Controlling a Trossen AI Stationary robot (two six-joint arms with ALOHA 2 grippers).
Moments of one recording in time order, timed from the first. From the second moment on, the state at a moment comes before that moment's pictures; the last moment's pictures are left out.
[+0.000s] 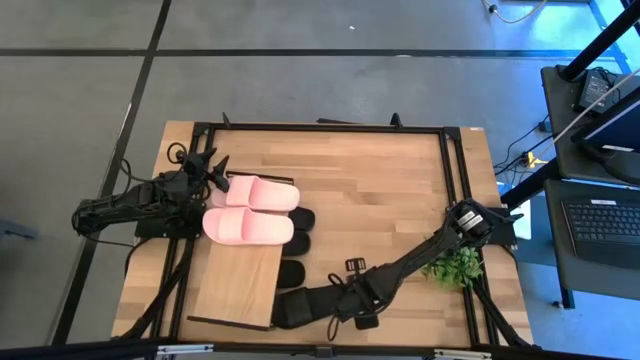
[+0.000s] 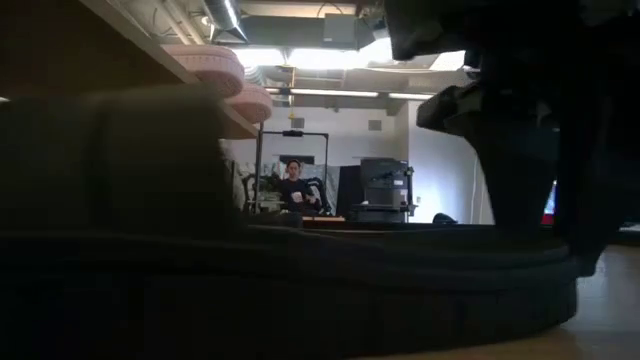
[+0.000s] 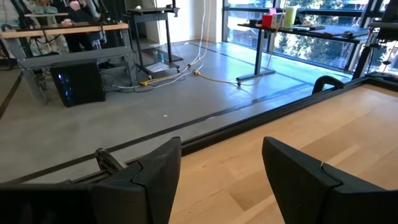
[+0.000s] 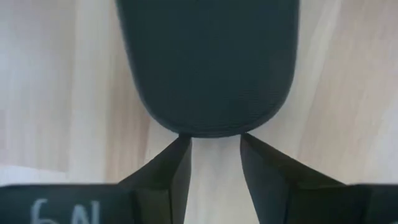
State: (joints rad) left arm 0.17 0.00 0.21 -0.44 -0.87 -0.20; right arm 0.57 2.12 1.58 -0.86 0.08 0.39
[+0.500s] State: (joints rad) left arm 0.17 0.00 0.21 -0.44 -0.87 -0.20; right arm 0.57 2.13 1.58 -0.66 0.08 0.38
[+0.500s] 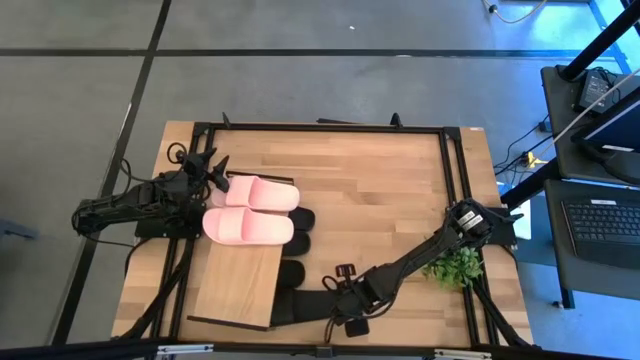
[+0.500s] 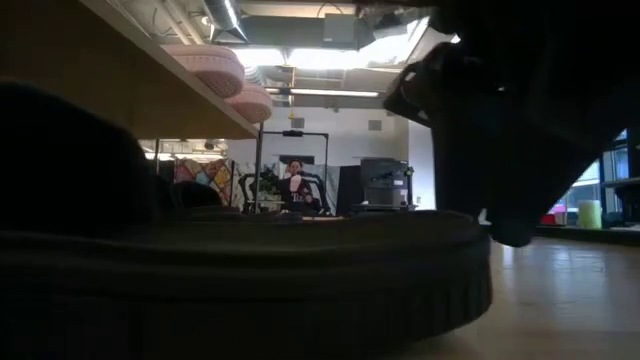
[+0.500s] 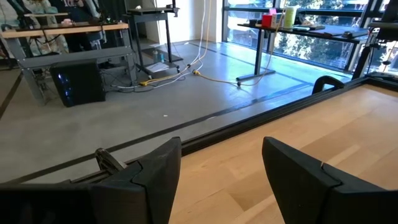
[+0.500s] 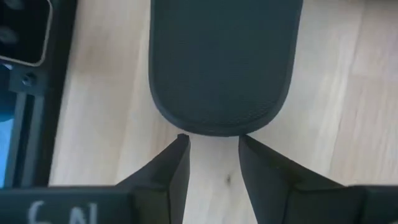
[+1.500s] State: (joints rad) left arm 0.17 0.00 0.21 -0.44 -0.87 -0.20; right arm 0.53 2.19 1.58 -0.41 0.03 0.25
